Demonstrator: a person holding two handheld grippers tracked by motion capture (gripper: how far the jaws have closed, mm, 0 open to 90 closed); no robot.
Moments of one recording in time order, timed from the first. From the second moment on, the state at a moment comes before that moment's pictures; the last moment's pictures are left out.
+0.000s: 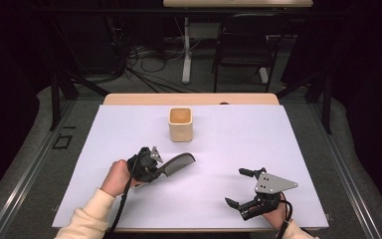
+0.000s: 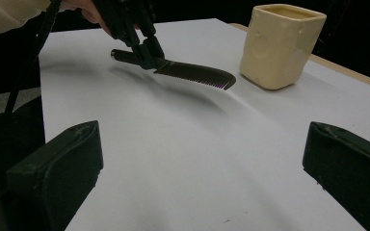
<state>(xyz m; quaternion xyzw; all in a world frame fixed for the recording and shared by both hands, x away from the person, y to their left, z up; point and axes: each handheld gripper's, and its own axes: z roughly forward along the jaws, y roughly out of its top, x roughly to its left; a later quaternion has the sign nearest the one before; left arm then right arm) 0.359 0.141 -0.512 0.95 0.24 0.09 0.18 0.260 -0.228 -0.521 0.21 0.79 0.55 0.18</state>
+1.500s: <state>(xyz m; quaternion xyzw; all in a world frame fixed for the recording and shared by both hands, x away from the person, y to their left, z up) 0.353 0.166 -0.501 0.90 0.29 0.11 0.30 0.260 -0.228 -0.521 0.21 0.79 0.55 0.18</state>
